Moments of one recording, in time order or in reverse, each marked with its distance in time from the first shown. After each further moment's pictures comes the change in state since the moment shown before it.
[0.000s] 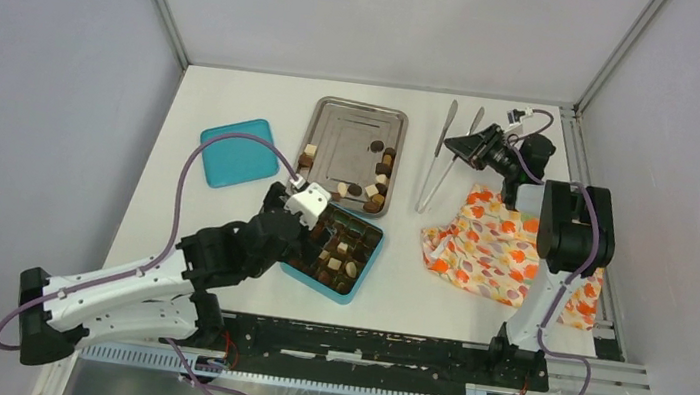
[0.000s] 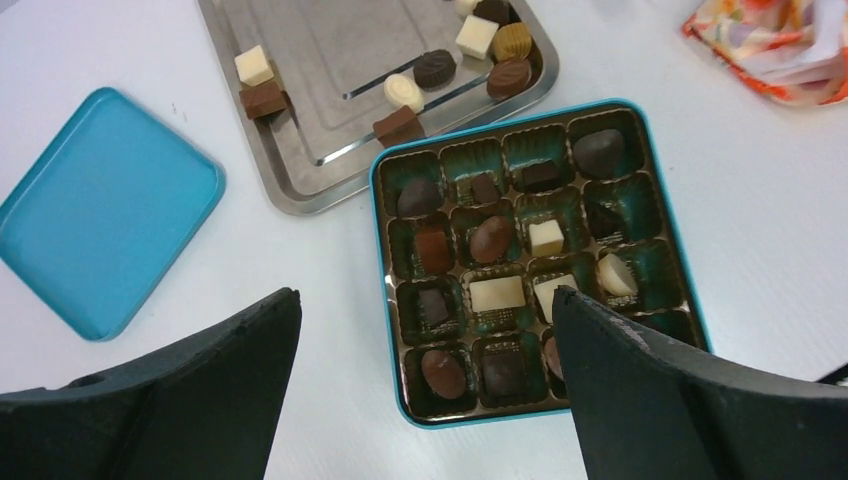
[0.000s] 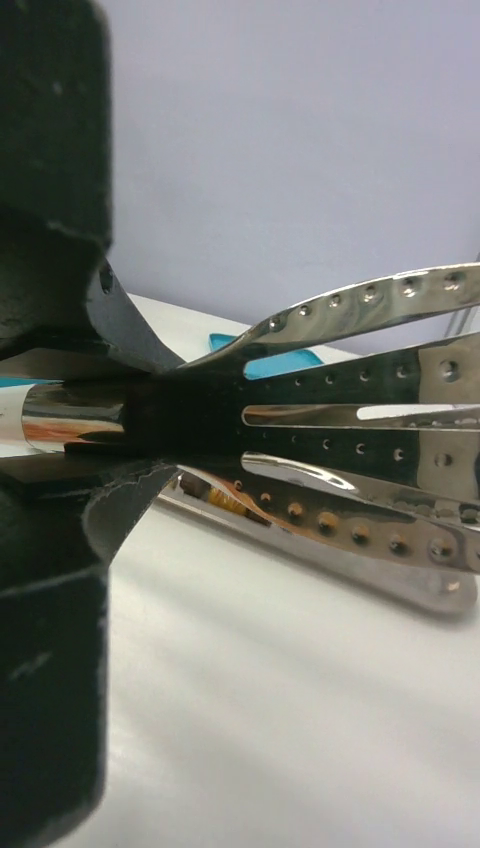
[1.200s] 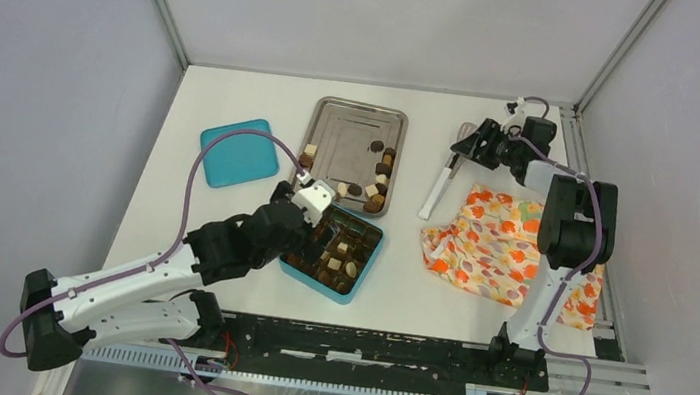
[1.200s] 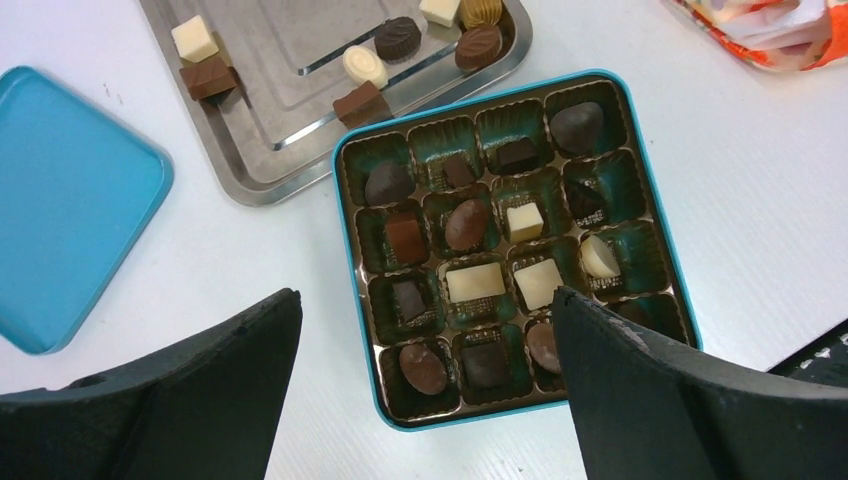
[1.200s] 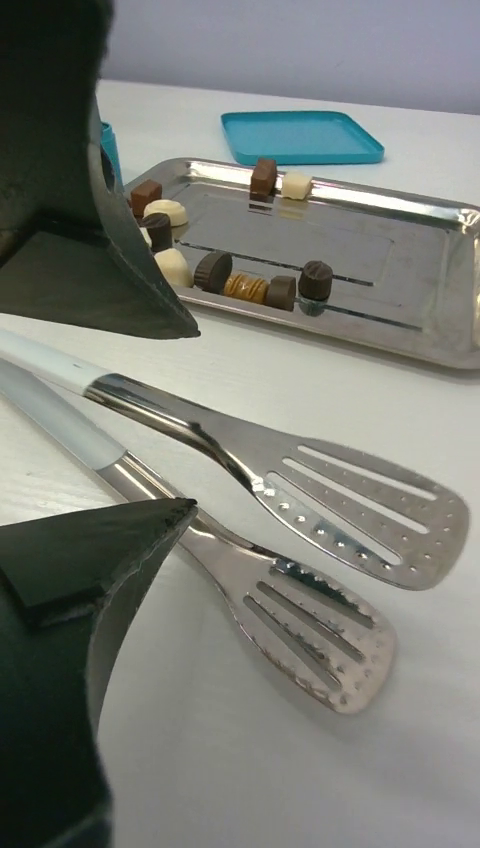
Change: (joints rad) left arm 0.097 0.082 0.000 0.007 0.150 0.013; right arm -0.008 0.110 0.294 -0.707 0.190 -0.542
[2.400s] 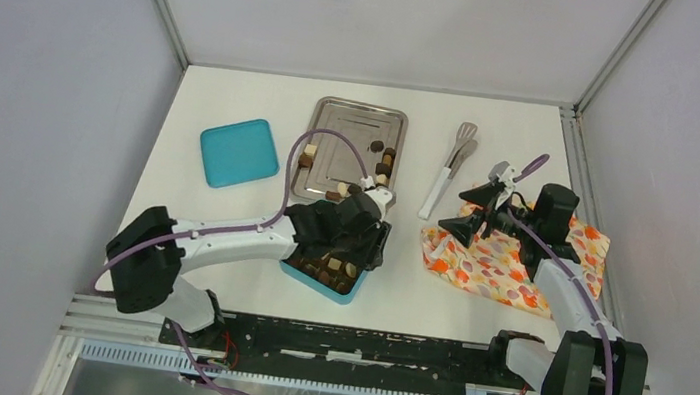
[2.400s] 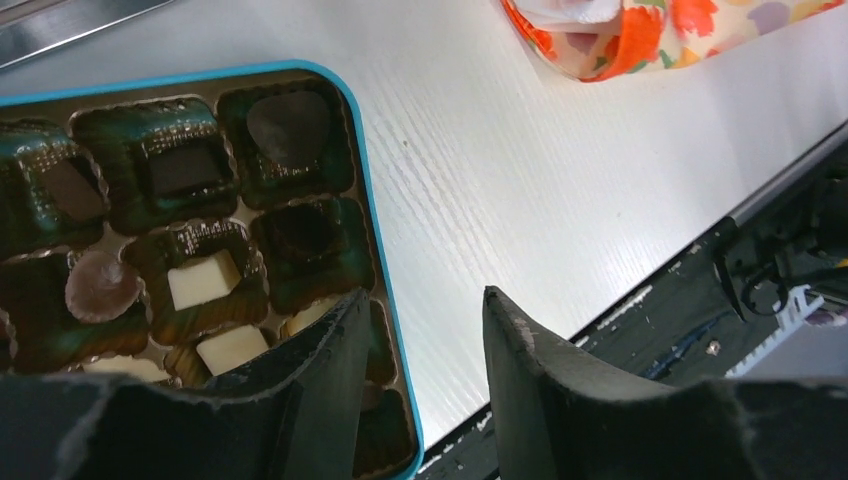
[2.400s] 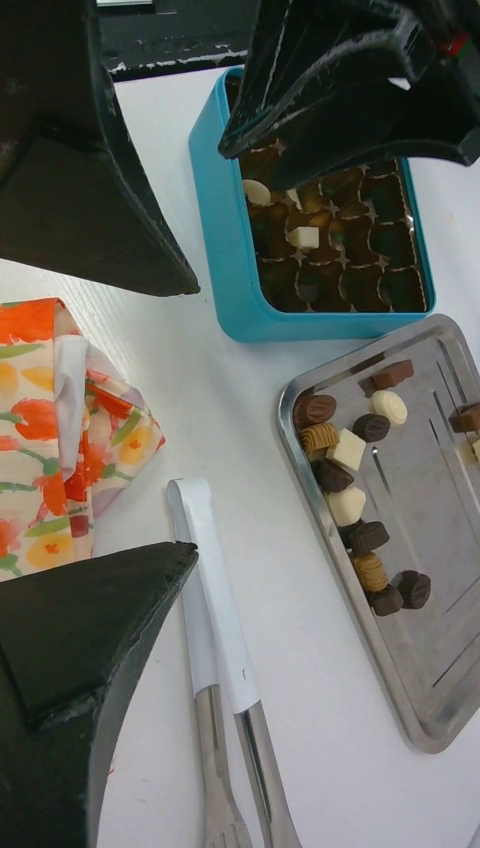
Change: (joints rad) left arm -0.047 0.553 0.211 0.124 0.356 -0.447; right arm -0.004 -0.961 -0.737 -0.023 -0.401 -0.698
